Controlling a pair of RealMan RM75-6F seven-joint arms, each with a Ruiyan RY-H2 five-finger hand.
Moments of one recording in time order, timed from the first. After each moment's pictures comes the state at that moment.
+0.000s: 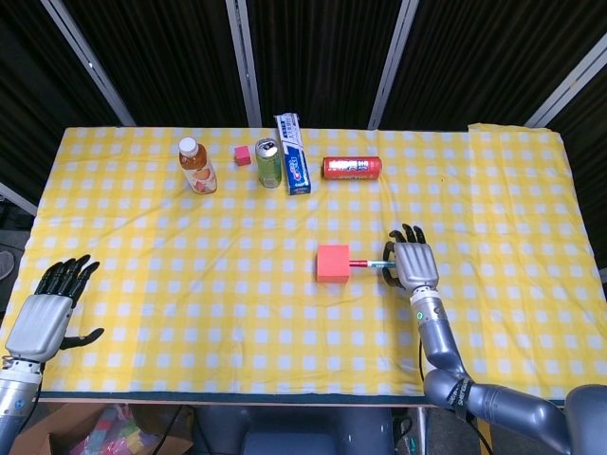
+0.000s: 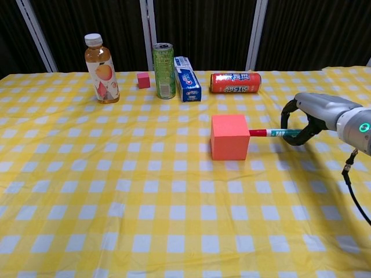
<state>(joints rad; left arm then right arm) -0.18 -1.16 -0.01 -1.63 1.51 1.38 0.09 0.67 -1.64 0.27 -1.38 -0.81 1.03 -0.50</state>
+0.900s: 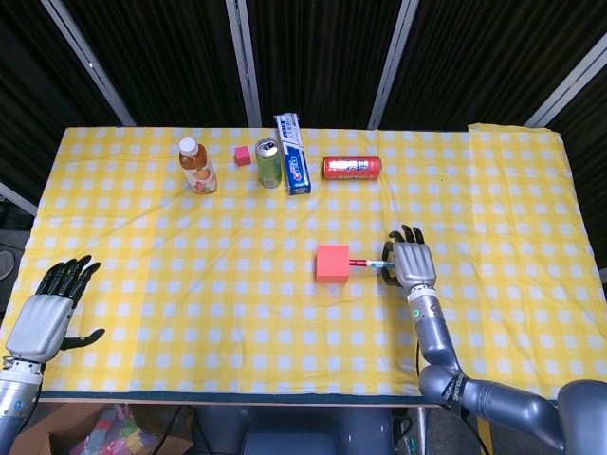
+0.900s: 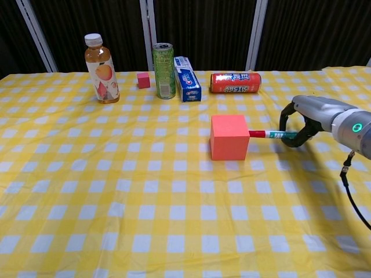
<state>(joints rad) -0.18 -1.15 -0.01 -1.64 1.52 1.38 0.09 0.70 -1.68 0.27 -1.35 -0.74 1.02 -0.51</state>
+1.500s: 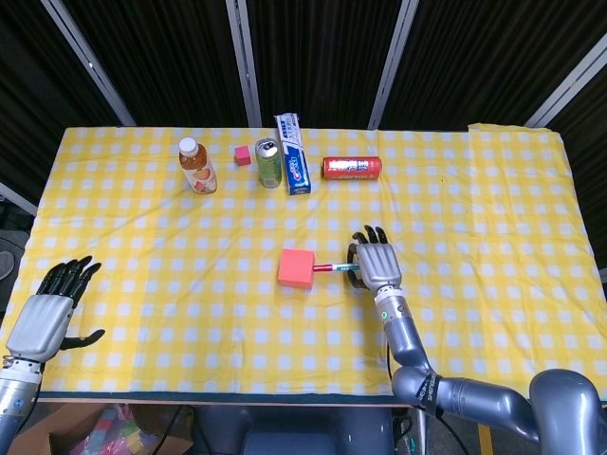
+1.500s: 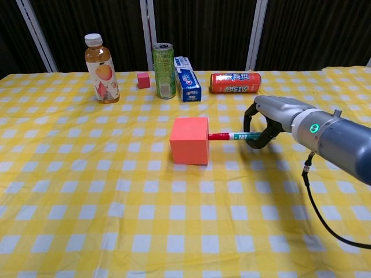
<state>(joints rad) -0.18 -1.14 0.00 -1.64 1.51 1.36 0.07 0.78 -1.76 0.29 -1.38 -0.72 1.05 -0.59</state>
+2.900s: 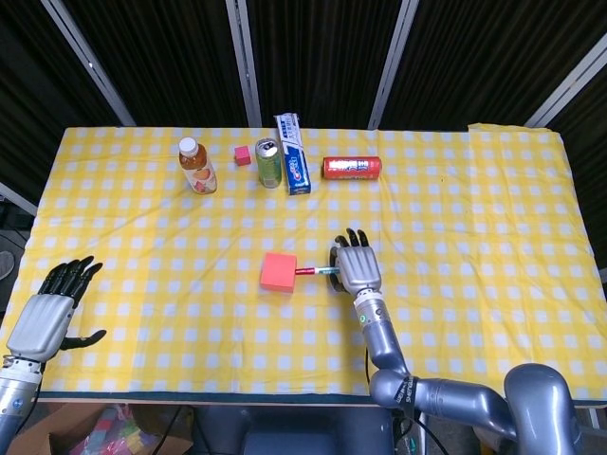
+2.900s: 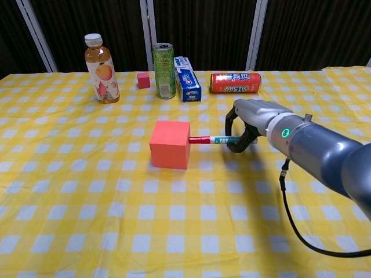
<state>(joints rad) -0.19 -1.13 0.00 -1.65 1.51 1.35 0.04 0.85 -1.85 0.31 -1.38 -0.65 1.09 -0.68</state>
